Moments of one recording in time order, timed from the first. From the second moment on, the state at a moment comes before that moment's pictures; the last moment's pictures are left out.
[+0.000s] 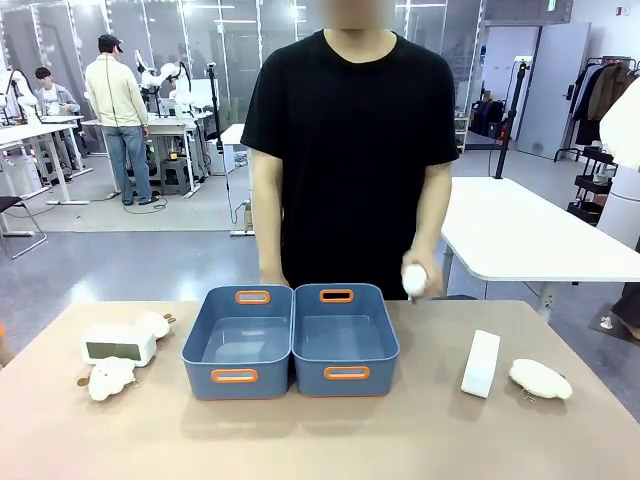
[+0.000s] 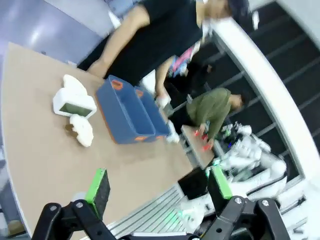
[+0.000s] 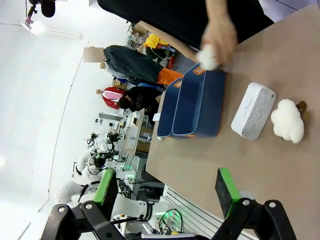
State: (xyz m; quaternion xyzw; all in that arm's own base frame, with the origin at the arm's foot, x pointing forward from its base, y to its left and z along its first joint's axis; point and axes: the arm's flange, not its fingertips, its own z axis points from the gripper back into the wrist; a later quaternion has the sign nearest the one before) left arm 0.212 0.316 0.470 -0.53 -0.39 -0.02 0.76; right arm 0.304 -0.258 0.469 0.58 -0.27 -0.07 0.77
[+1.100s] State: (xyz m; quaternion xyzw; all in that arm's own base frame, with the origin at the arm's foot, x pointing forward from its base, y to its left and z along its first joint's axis) left arm 0.335 0.115 0.508 -0.19 -0.22 -0.63 0.72; right arm 0.305 -0.257 0.469 0.58 -0.27 -0.07 0.77
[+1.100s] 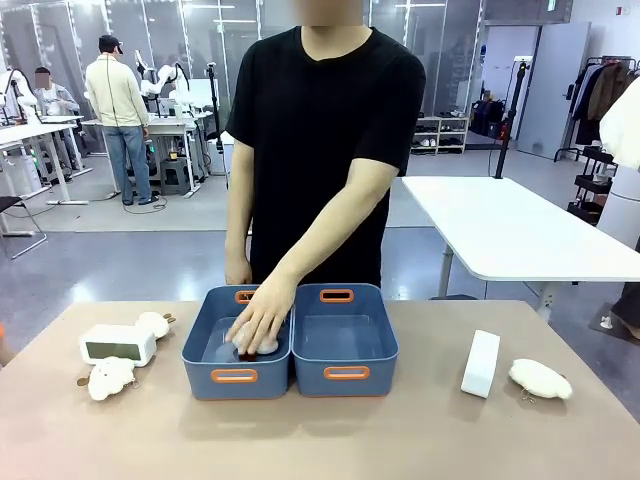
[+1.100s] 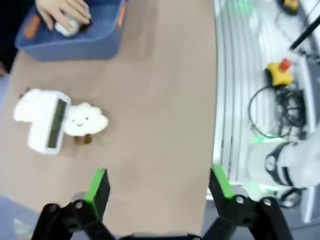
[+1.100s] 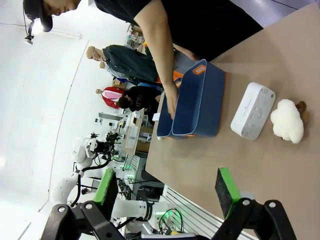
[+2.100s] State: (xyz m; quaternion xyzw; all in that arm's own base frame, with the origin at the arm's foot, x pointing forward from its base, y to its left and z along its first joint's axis) left arm 0.455 -0.017 0.458 -0.04 -0.12 -0.69 0.71; right arm 0.305 -0.257 0.469 0.58 -0.27 -0.08 0.77
